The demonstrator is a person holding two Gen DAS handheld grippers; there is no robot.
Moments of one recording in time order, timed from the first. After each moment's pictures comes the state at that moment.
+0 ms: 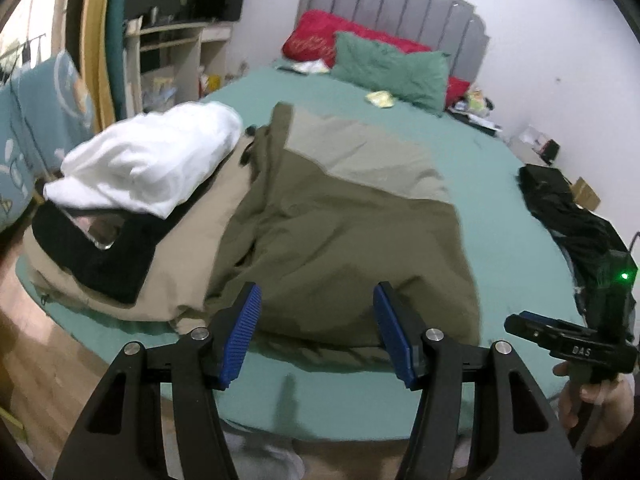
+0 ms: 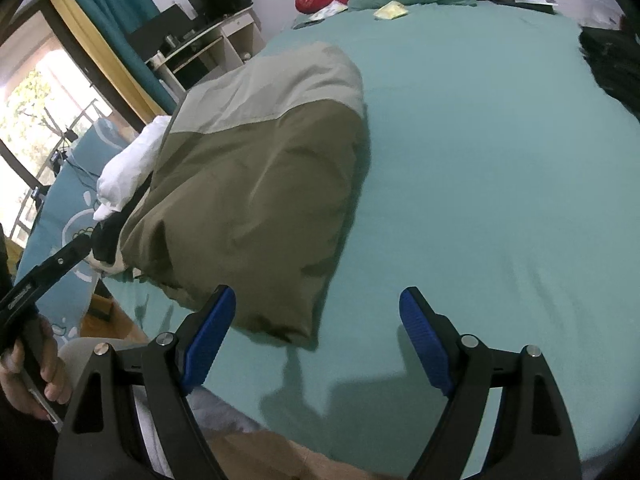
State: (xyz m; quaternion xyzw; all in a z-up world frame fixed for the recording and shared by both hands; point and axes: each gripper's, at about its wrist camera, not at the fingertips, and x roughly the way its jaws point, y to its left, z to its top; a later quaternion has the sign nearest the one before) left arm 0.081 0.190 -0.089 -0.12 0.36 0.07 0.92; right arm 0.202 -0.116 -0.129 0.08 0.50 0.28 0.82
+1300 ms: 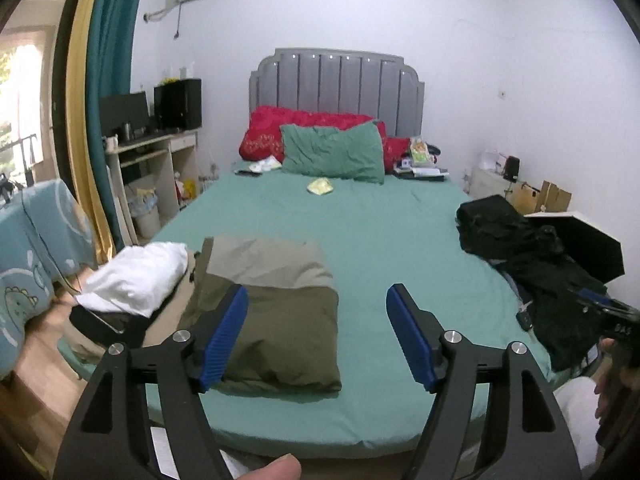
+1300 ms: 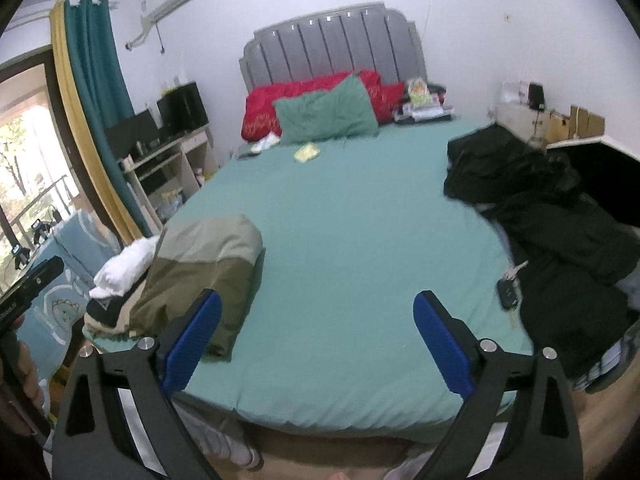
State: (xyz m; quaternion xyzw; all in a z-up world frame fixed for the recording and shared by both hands) left arm -0.001 0.015 0.070 -0.03 0.23 0.05 0.97; right arm 0.097 -0.310 0.047 0.09 0.31 0.15 0.93
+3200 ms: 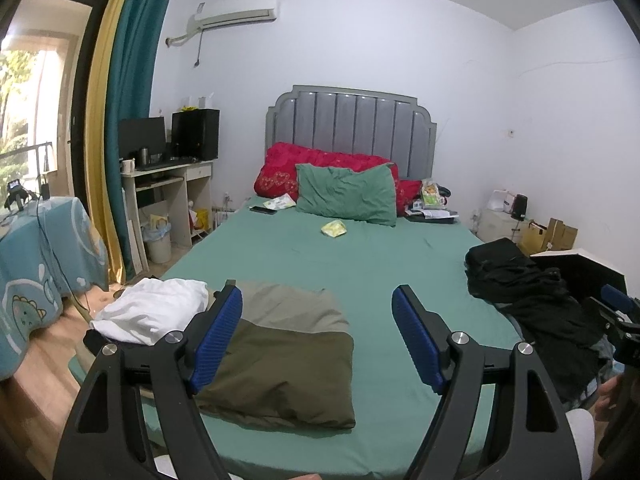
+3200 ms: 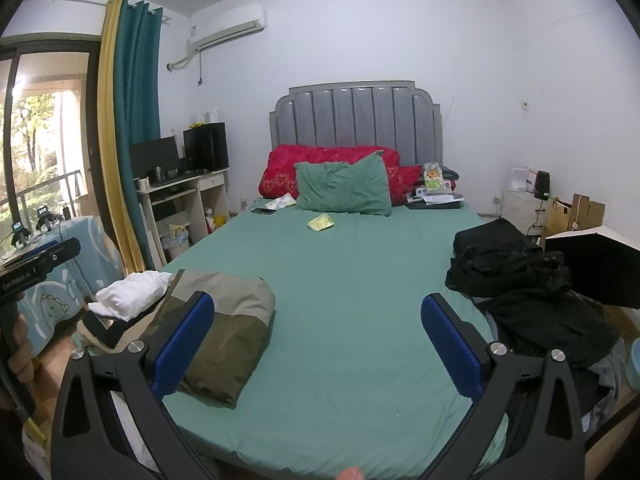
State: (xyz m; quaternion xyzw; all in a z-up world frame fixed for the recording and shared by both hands) left arm -0.013 0.040 0.100 -0.04 0.16 0.07 0.98; right arm 0.066 -0.271 0.105 0.02 0.20 0.16 0.97
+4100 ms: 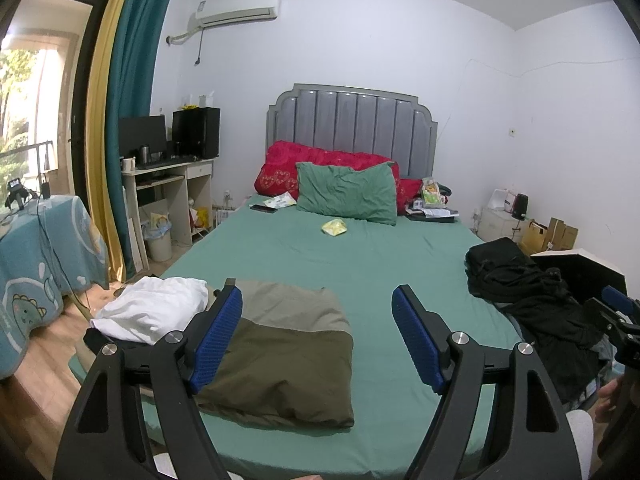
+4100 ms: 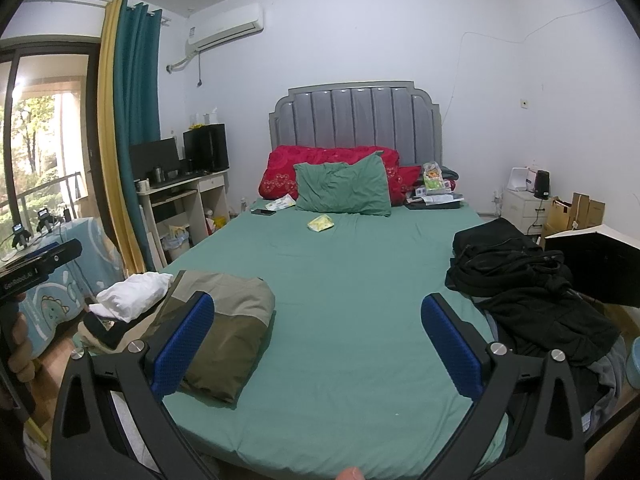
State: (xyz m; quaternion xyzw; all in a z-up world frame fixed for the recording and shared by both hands) left arm -0.011 0.042 0.097 -0.04 0.16 0.08 0.98; right arm 0.069 -0.272 0.106 0.02 0.20 0.16 0.97
